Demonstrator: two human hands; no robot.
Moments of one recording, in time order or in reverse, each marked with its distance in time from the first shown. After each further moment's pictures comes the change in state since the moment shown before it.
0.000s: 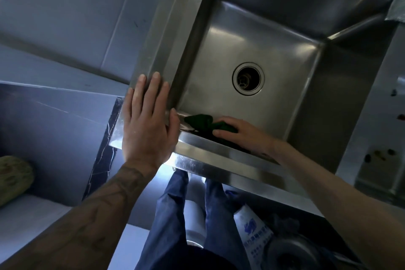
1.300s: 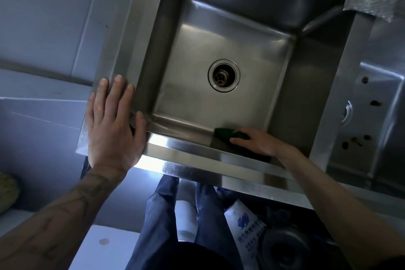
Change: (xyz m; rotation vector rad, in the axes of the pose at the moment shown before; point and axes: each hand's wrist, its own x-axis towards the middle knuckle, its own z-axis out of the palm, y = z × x) left_hand 0.000 0.004 -0.002 -0.038 -0.014 -0.024; right_hand -0.062 0.051 -0.046 -0.186 -0.035 0.271
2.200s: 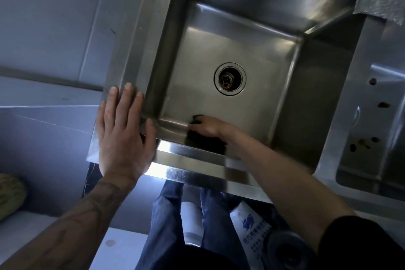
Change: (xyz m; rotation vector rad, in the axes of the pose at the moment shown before) left_hand 0.001 -0.003 0.002 0.010 0.022 0.017; right_hand 0.113 -0.105 0.038 -0.071 -0.076 0.083
